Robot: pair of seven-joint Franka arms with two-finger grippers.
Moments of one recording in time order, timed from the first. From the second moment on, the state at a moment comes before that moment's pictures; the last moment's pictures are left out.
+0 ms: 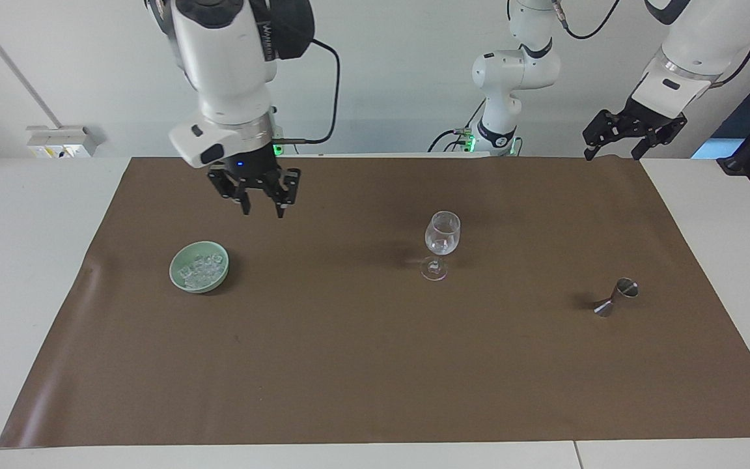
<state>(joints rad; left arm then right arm) -0.03 -0.04 -0.04 -1.52 -0.02 1.41 0.00 0.11 0.33 0.16 -1.10 -0.10 1.41 0.39</state>
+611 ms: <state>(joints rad) -0.03 -0.10 -0.03 -1.52 -0.02 1.41 0.00 -0.15 0.20 0.16 -1.20 -0.10 1.31 0.12</state>
